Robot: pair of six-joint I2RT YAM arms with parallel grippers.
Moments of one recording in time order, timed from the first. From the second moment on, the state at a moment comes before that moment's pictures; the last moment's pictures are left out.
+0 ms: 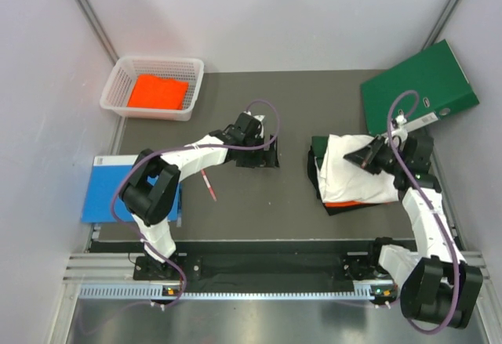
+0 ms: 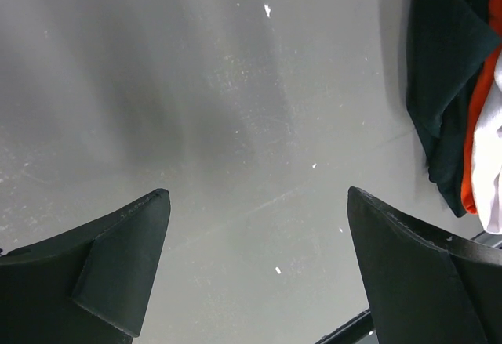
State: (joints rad) left arm -0.64 1.79 1.21 -0.33 0.18 -0.53; right arm -0.20 0.95 0.61 -0.27 -0.74 0.54
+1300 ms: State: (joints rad) left arm -0.79 2.34 1.98 -0.23 0.47 -0.62; right arm -0.25 1.13 0.73 -0.13 -0.61 0.52
